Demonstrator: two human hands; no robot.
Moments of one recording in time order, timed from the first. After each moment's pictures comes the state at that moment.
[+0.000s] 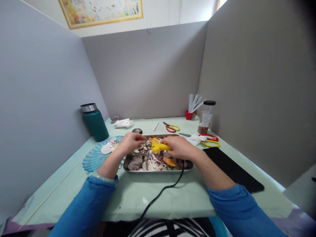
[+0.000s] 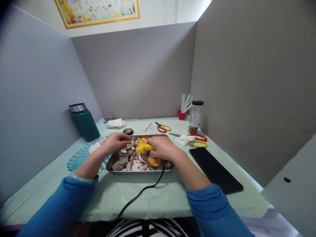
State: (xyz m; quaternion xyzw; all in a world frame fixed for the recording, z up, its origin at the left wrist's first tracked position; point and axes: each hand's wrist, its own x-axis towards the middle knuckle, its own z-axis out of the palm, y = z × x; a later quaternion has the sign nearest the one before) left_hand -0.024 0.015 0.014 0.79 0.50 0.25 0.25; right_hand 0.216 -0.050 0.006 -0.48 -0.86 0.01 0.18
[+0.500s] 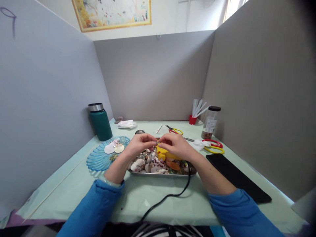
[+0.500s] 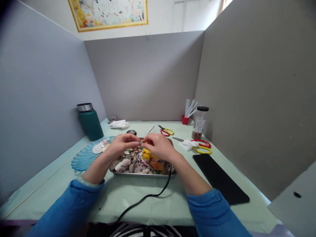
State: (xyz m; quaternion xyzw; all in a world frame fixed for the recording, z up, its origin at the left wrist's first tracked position) left_hand -0.006 -0.019 0.021 0.71 0.34 0.39 0.48; right_hand 0.188 -0.047 0.020 -0.42 -0.82 0.10 0.36
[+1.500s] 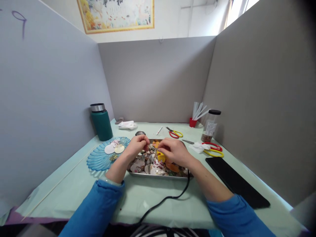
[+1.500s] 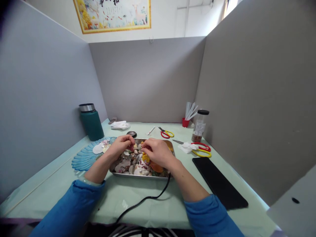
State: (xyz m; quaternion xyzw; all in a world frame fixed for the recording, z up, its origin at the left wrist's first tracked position) left_hand -0.013 -0.004 0.009 0.68 0.42 0.41 0.43; right_hand 0.180 -0.052 0.010 -0.40 -0.83 0.05 0.38
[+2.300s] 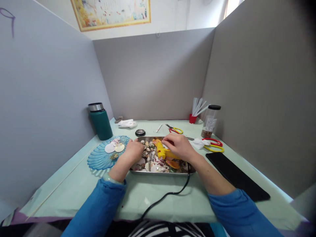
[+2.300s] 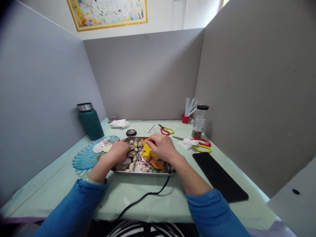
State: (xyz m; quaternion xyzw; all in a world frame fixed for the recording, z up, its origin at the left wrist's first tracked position) left_hand -0.017 -0.015 0.008 0.86 0.51 -0.03 -0.09; right_hand 0.195 -0.045 0.006 -0.45 -0.81 -0.01 0.37
